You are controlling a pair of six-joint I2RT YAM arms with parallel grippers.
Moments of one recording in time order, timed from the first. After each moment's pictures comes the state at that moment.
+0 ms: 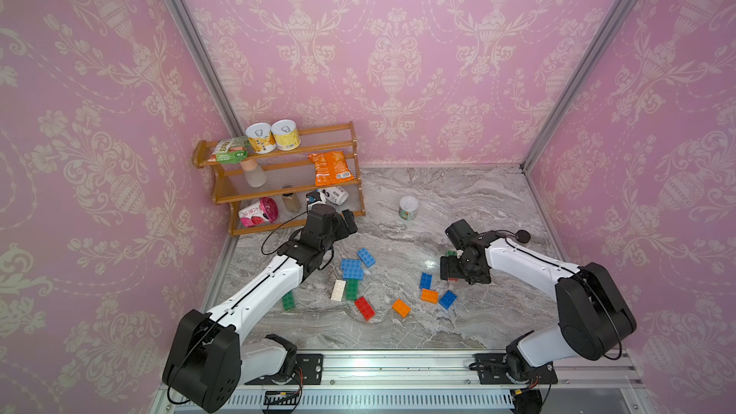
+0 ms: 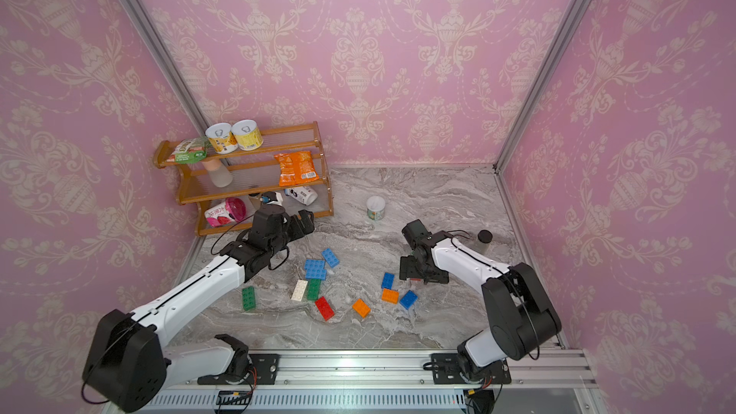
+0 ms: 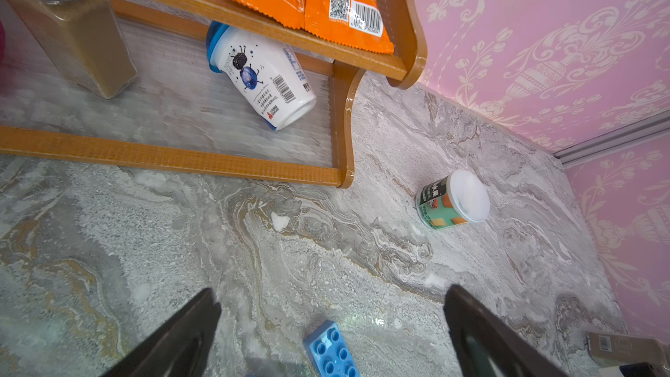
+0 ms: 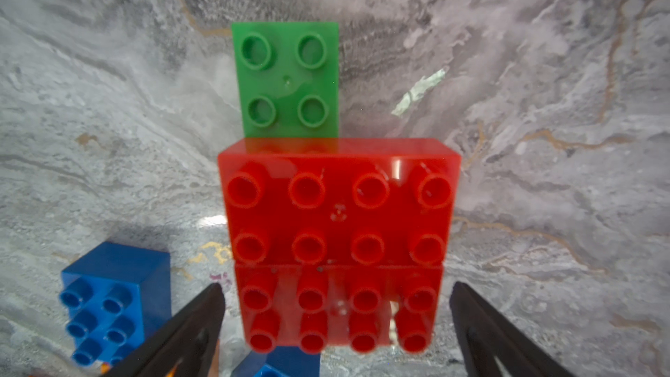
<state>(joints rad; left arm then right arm) -0.41 1.24 0.81 -0.14 -0.18 -0.67 0.43 1.48 0.87 -0.81 0.08 0.55</state>
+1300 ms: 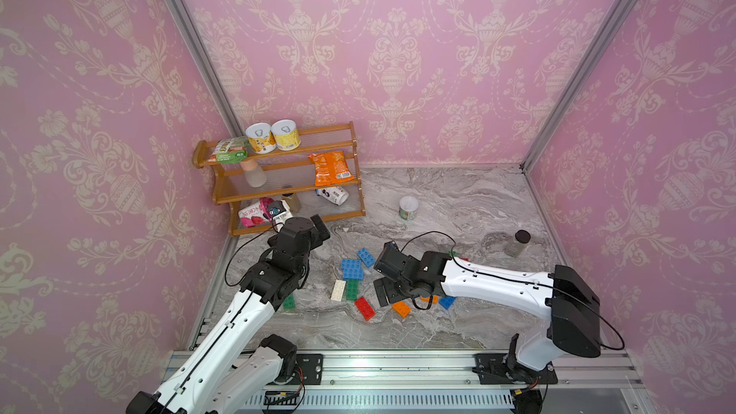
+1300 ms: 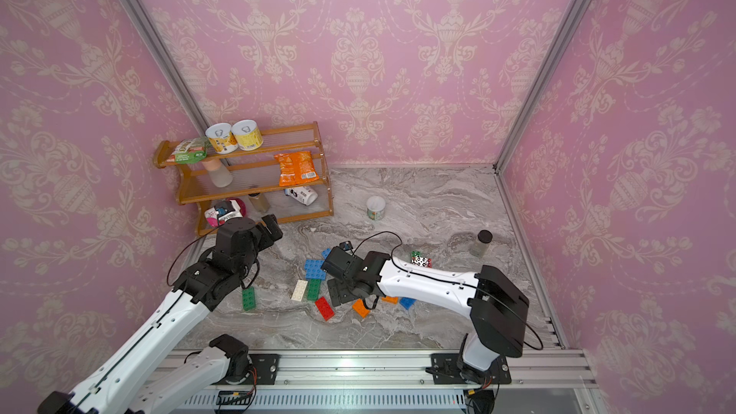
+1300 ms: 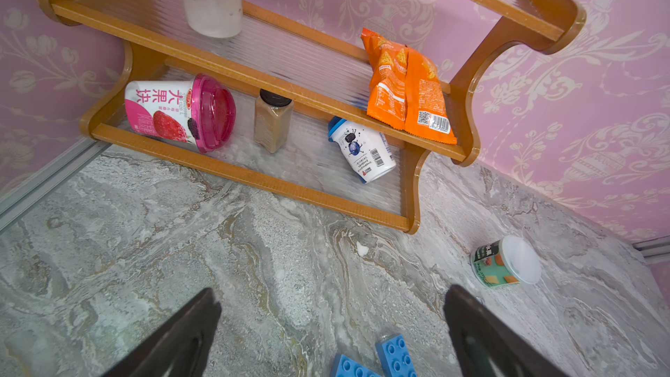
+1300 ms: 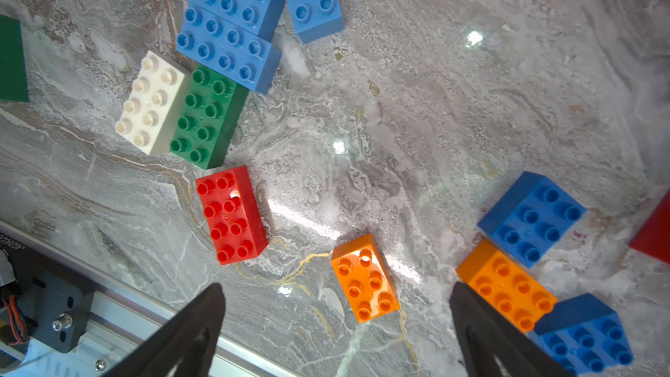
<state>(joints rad) -0.41 0.88 0.81 -0.50 -0.51 -0.69 1.11 1.65 1.23 -0.78 0.15 0.73</state>
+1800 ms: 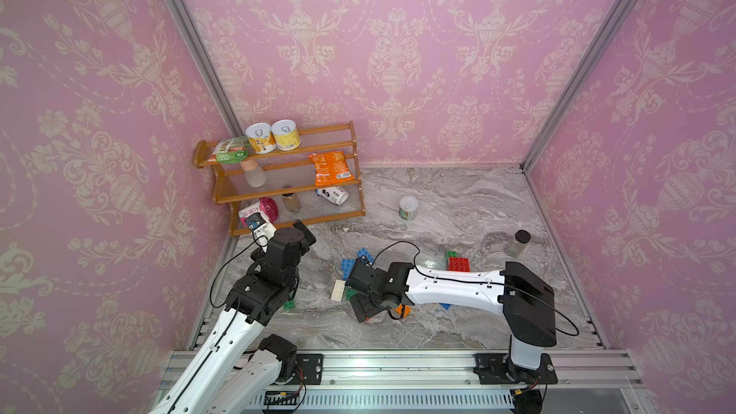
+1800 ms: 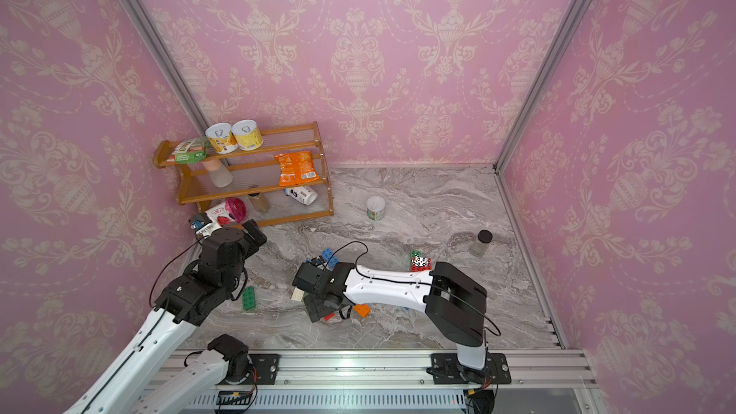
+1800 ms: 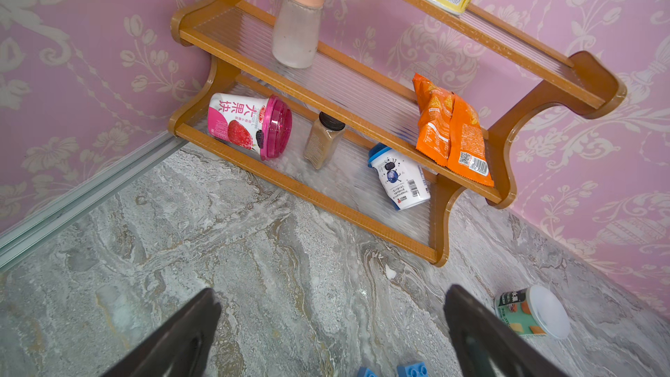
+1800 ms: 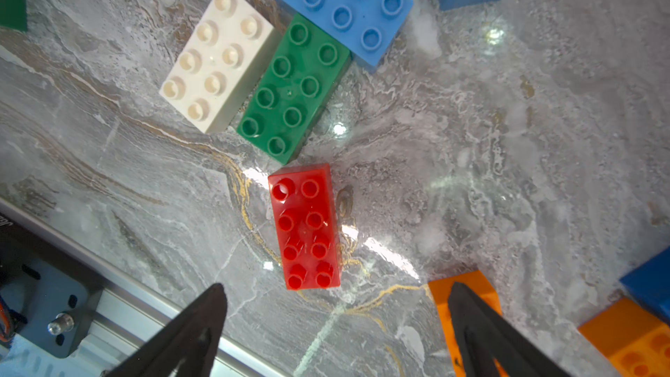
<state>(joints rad) -0.41 0.74 0.80 -0.61 -0.65 -0.80 1.20 1.88 1.38 -0.78 0.12 0.70</state>
